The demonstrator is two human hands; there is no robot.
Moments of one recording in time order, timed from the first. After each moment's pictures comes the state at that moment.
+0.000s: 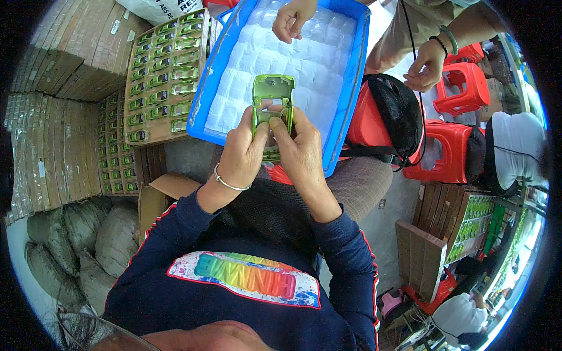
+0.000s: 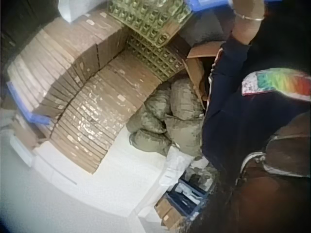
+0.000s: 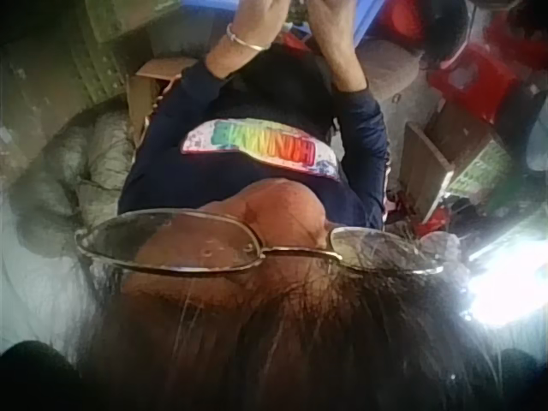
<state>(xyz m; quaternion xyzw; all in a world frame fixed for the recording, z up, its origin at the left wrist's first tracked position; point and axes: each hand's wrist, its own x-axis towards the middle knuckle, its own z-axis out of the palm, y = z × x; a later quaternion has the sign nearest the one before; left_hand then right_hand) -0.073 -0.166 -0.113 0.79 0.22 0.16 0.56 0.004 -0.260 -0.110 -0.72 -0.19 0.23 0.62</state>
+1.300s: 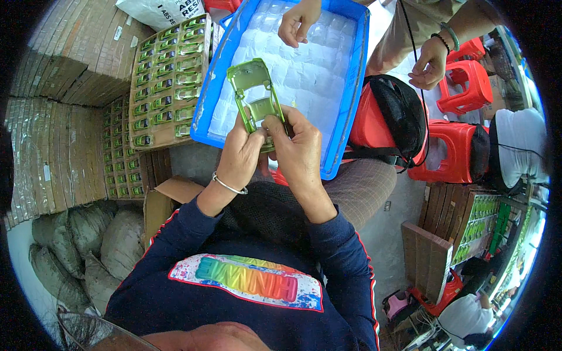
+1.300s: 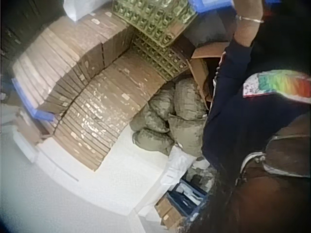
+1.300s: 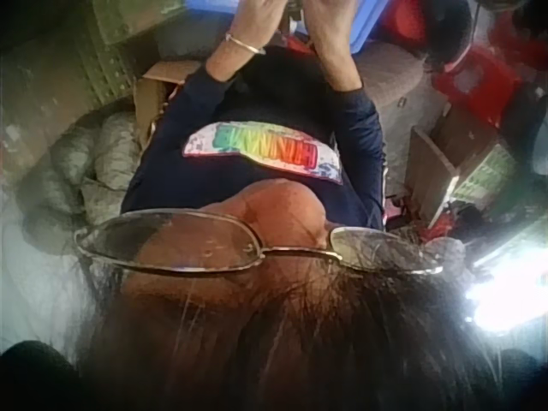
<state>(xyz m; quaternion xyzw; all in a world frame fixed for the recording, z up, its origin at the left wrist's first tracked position) -0.074 -0.162 -0.119 0.69 0.21 0.15 0.67 -0.001 -0.251 -0.100 -0.69 -0.12 0.26 0.67</state>
